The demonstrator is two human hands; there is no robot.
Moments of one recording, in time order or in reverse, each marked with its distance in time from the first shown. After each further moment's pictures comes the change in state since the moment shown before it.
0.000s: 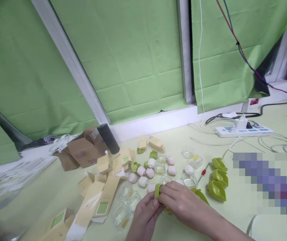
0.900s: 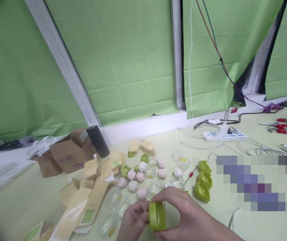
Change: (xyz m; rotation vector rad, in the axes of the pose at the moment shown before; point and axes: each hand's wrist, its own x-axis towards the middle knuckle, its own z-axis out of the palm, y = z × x) left_hand 0.003 -0.009 -0.009 0.197 0.096 0.021; right_hand -0.016 -0.011 -0.032 0.441 -0.063 0.389
